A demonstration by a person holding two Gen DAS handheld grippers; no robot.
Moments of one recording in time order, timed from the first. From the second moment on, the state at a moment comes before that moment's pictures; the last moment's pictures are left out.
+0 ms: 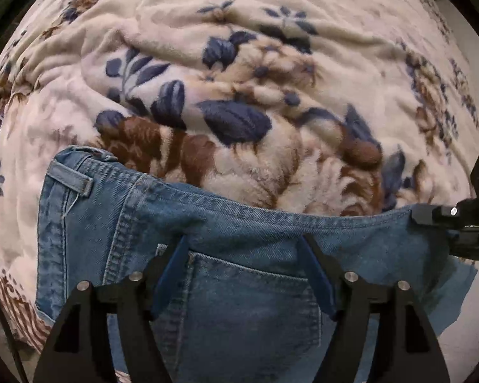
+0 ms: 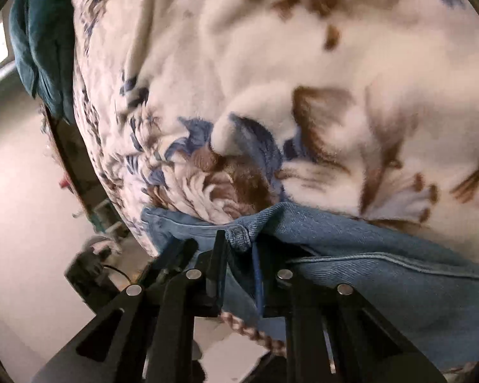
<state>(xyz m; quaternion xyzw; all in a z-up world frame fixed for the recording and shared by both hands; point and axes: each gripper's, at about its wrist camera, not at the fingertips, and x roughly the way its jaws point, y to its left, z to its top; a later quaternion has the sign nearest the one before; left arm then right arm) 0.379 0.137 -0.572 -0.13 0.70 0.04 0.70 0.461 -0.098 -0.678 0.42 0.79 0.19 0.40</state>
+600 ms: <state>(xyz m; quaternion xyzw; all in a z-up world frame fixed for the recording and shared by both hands) 0.428 0.087 -0.571 -0.31 0.75 -0.03 0.58 0.439 -0.089 -0.601 0.02 0.75 0.36 0.56</state>
